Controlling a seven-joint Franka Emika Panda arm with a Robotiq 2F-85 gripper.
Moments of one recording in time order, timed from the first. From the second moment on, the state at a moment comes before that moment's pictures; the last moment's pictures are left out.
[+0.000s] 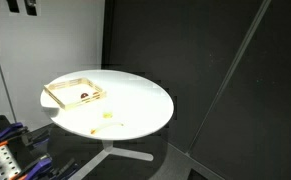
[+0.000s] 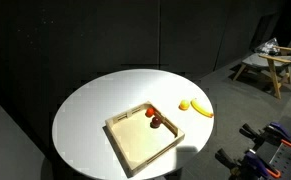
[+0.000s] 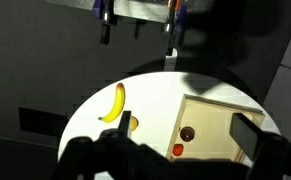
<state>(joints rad) 0.10 -0.89 0.14 -2.44 0.04 1.57 0.07</state>
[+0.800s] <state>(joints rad) 0.10 -0.87 0.14 -2.46 0.04 1.62 0.07</state>
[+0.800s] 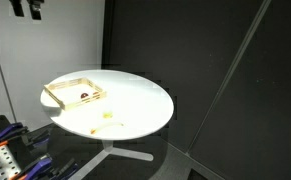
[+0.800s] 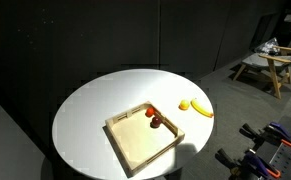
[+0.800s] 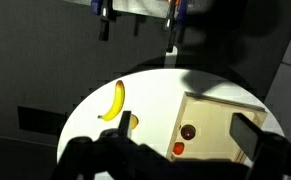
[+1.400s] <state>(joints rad) 0.09 -0.72 0.14 -2.49 0.04 1.79 0.10</state>
